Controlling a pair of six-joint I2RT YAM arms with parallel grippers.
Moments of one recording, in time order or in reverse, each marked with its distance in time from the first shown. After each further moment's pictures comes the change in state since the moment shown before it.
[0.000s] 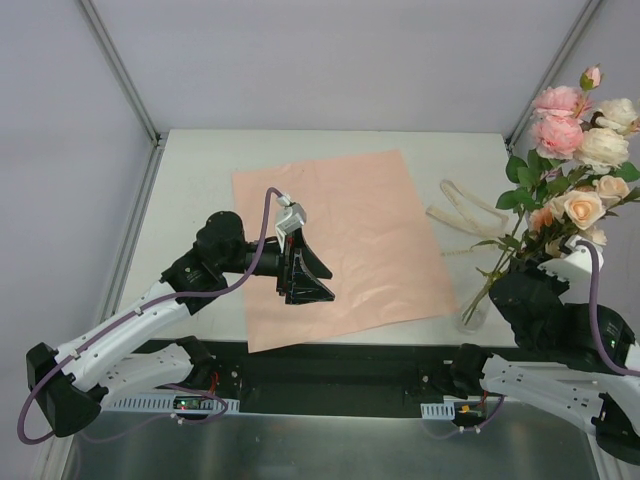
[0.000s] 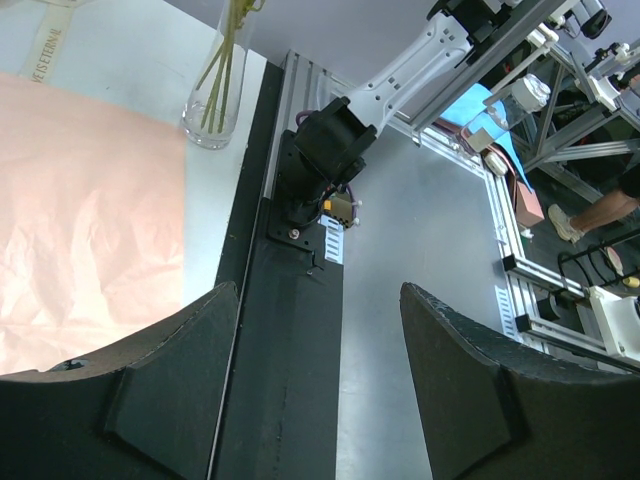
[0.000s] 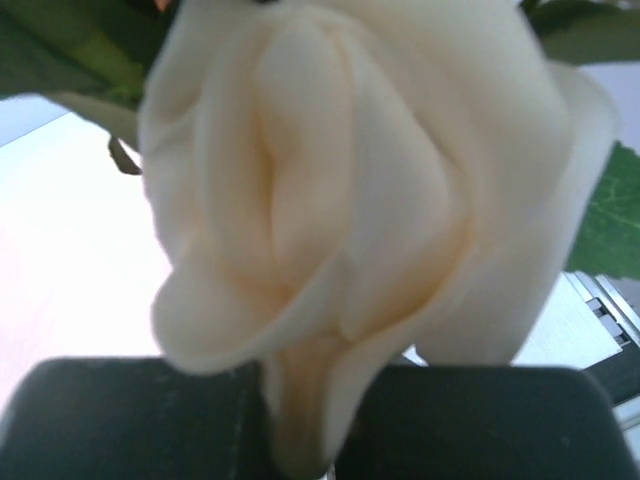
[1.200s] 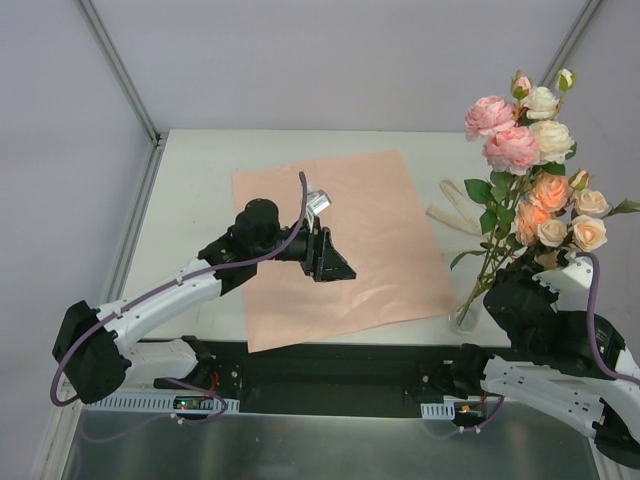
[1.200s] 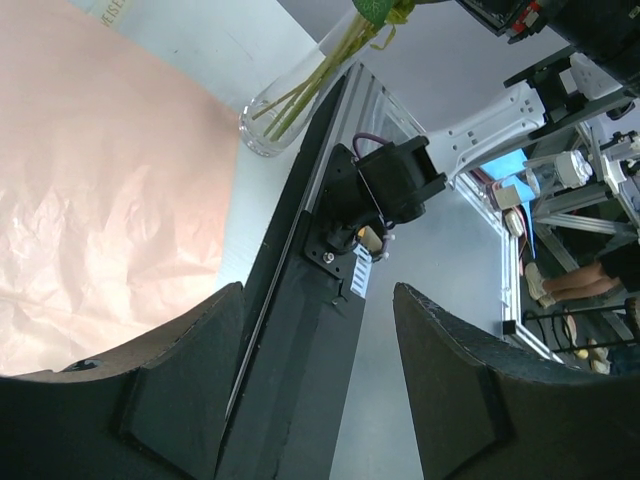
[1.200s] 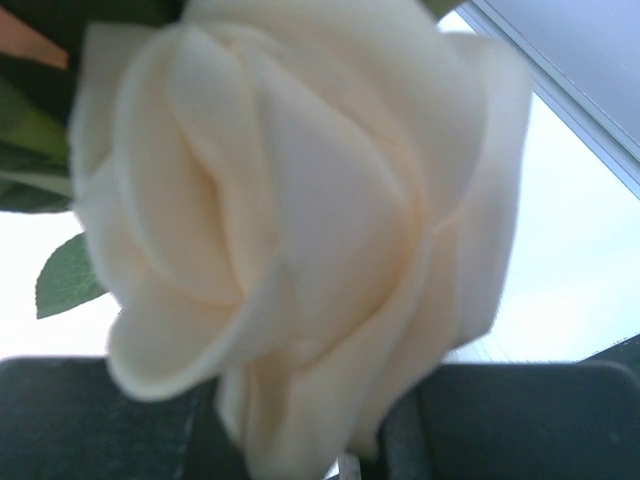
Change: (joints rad) left arm 0.000 0.243 0.035 0.085 -0.131 -0.125; right arm 0.000 -0.077 -0.128 0.000 -0.092 0.206
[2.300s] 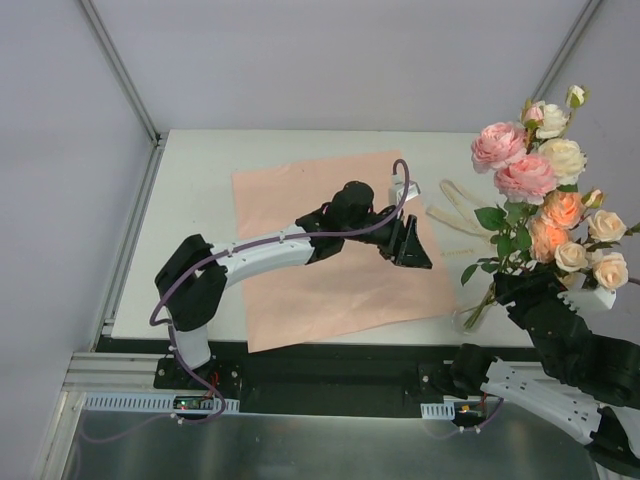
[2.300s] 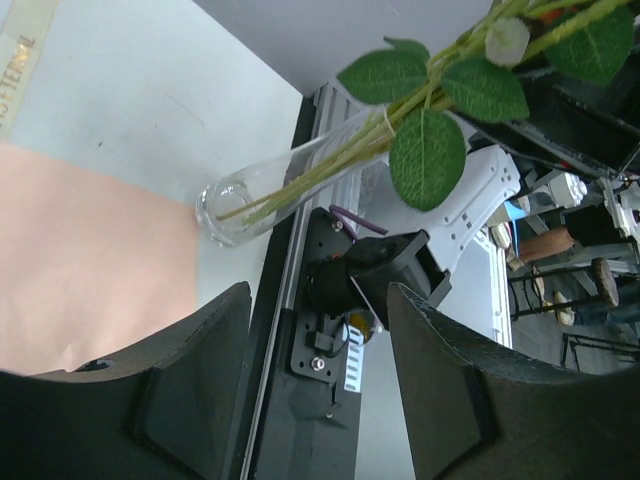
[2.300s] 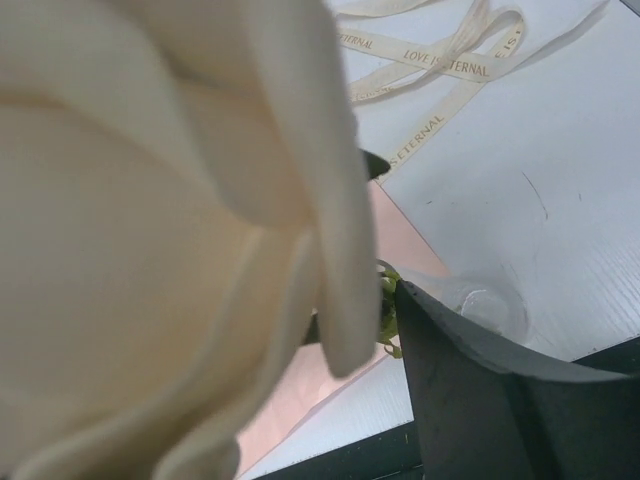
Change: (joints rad) left arm -0.177 0.639 0.500 0.139 -0.029 -0.064; right arm 0.000 -0.207 0.000 -0.001 -0.120 0.047
